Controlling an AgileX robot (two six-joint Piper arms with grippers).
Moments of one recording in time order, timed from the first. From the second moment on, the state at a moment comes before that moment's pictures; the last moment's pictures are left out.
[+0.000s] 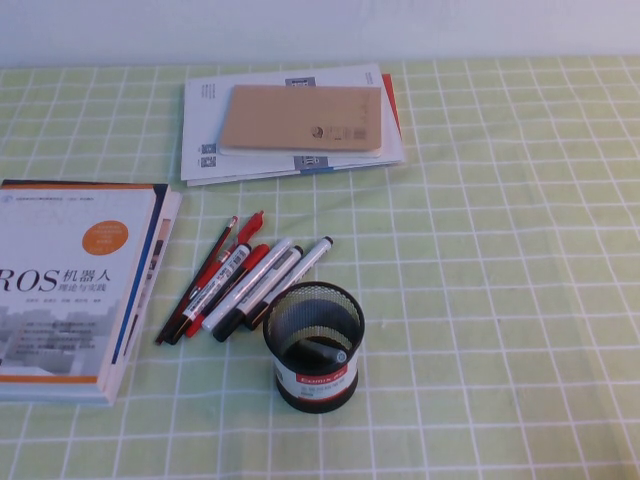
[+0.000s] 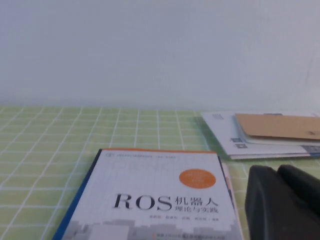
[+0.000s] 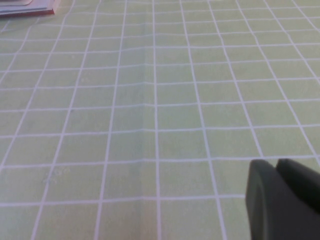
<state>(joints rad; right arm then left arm) -0.02 -0.01 0.02 0.14 0.42 -0.07 -0.09 0.01 -0.05 0.11 0.13 -0.10</state>
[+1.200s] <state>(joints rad) -0.02 -0.01 0.02 0.14 0.42 -0.07 -0.06 -0.01 0.03 0.07 0.38 -0.10</state>
